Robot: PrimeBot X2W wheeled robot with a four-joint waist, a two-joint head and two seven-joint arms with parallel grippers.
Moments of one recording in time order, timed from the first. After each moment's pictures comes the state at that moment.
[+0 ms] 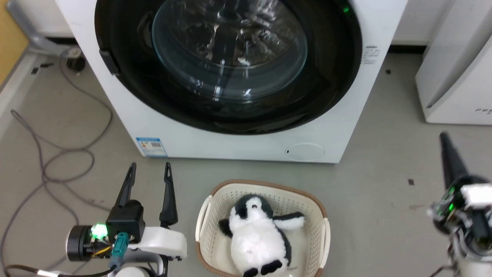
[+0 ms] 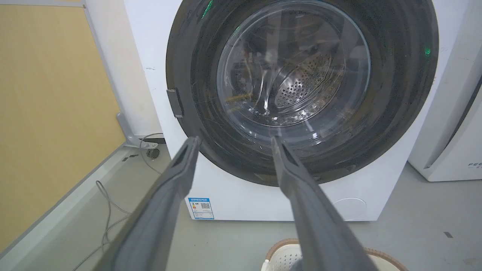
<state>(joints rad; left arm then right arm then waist) -0.07 0.06 -0.09 0.02 0.00 0.13 -0.17 -0.28 -0.09 -0.21 0.25 1.40 0.13 0.12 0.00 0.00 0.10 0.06</state>
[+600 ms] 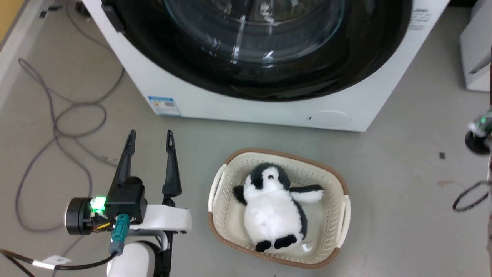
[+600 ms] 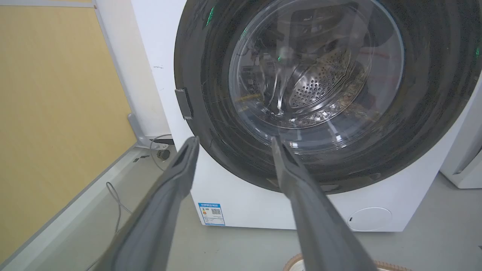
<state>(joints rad) -0.18 0.06 -0.12 -0.01 0.00 0.17 -0.20 -0.69 -0.23 -0.23 0.50 1.53 0.13 0.15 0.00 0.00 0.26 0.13</state>
